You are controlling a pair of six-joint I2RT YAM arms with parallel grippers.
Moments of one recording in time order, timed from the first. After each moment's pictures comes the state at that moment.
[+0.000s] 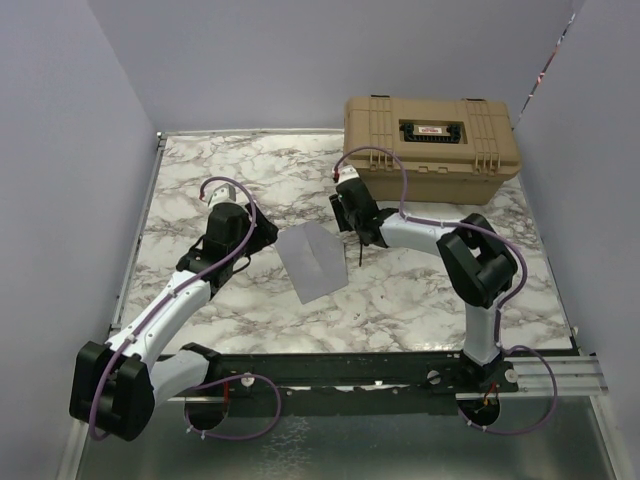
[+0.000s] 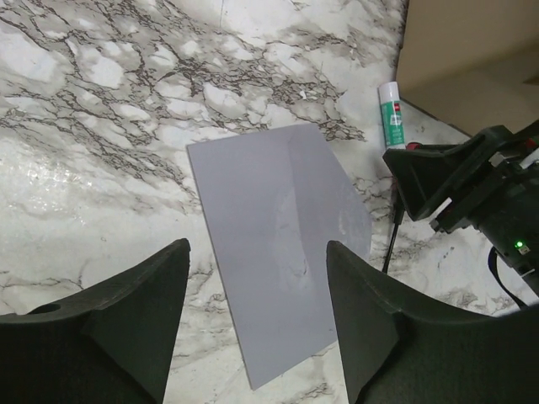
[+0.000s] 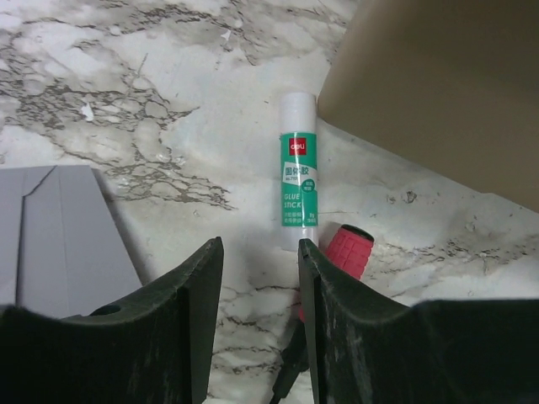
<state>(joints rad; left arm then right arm) -0.36 1.07 0.68 -0.16 -0.10 -0.72 0.68 1.95 1.24 0.04 0.32 0.11</state>
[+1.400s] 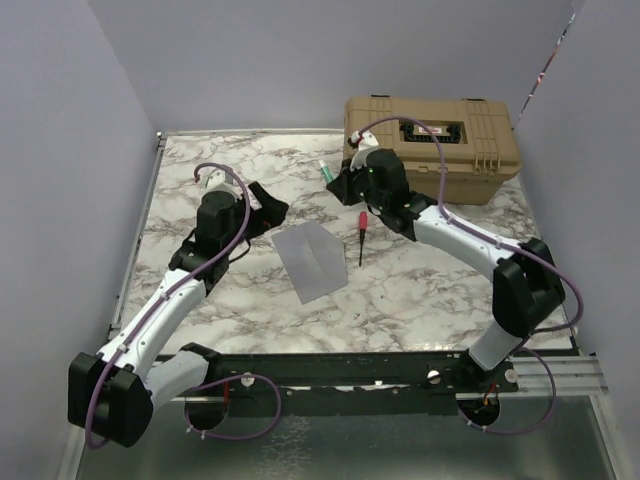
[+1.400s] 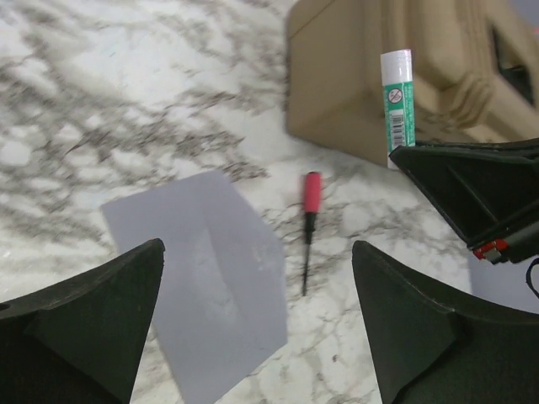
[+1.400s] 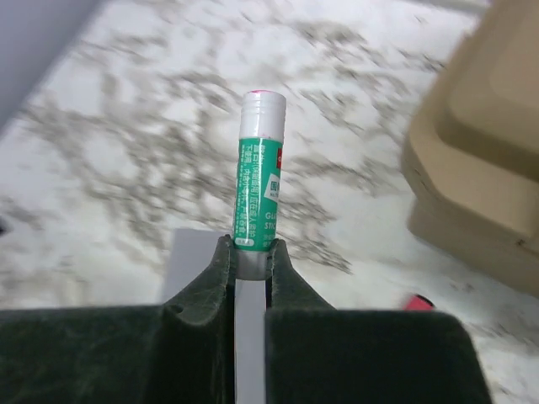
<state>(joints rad) -0.36 1.04 0.75 -0.12 -0.02 -0.72 0.64 1.73 1.25 0.07 0.04 0.18</state>
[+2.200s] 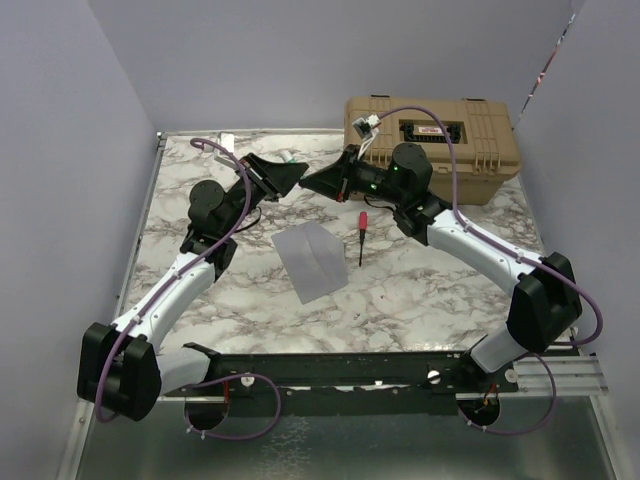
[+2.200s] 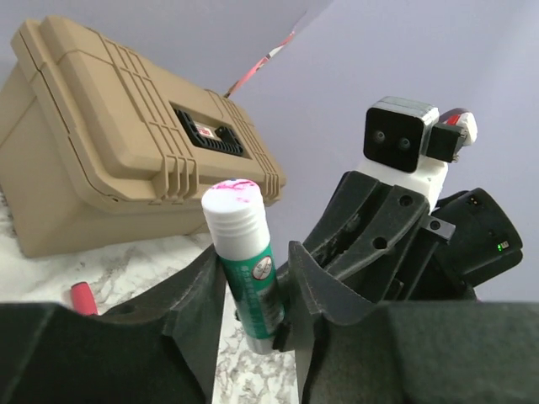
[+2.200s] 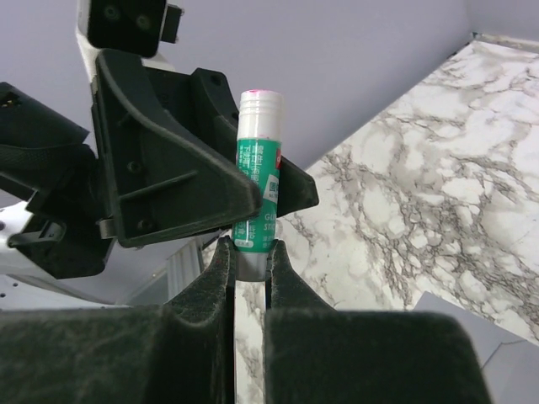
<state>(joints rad) -0.36 1.18 0.82 0.59 0.36 -0.96 0.64 1.56 1.23 0.41 -0.57 0.58</state>
